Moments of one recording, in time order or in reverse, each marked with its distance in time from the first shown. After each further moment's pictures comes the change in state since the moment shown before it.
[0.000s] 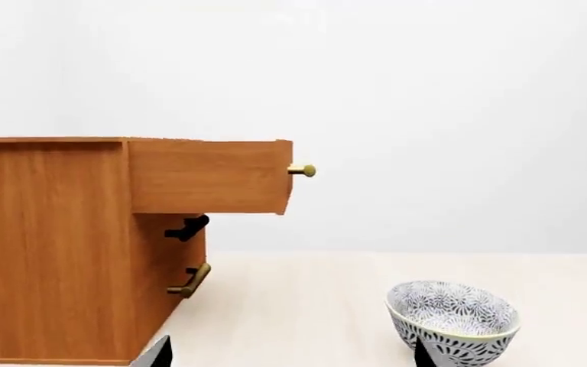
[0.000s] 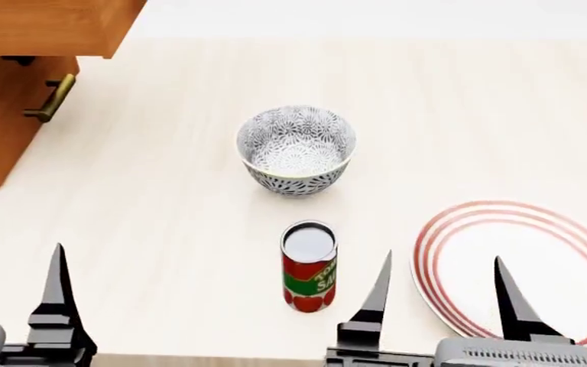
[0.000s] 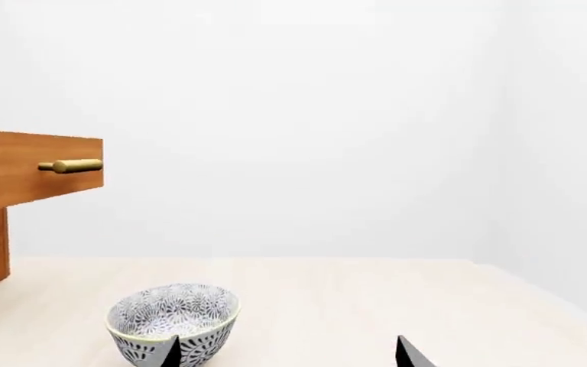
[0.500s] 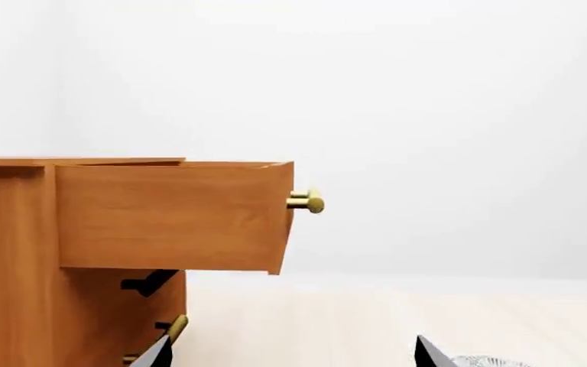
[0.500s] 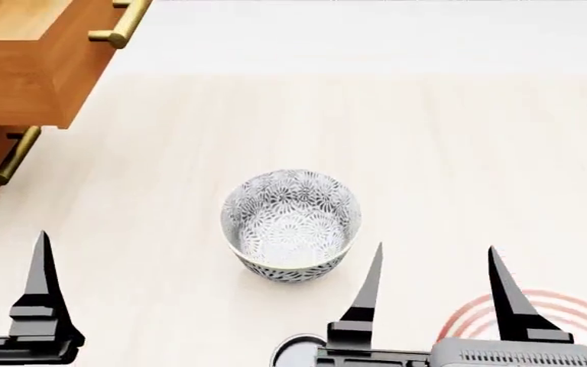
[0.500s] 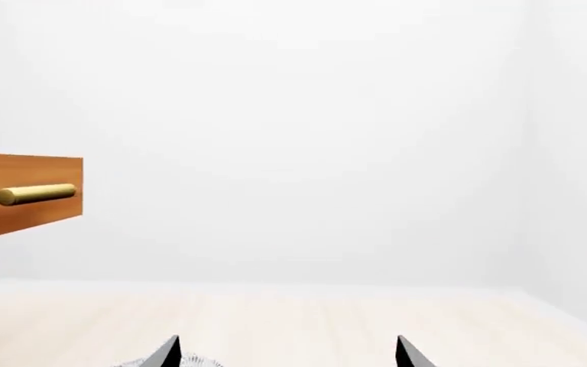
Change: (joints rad) left arm -0.010 -0.026 -0.006 0.066 -0.041 -0.037 -0.032; right arm -0.001 0.033 -0.034 -0.049 0.027 -0.002 0.019
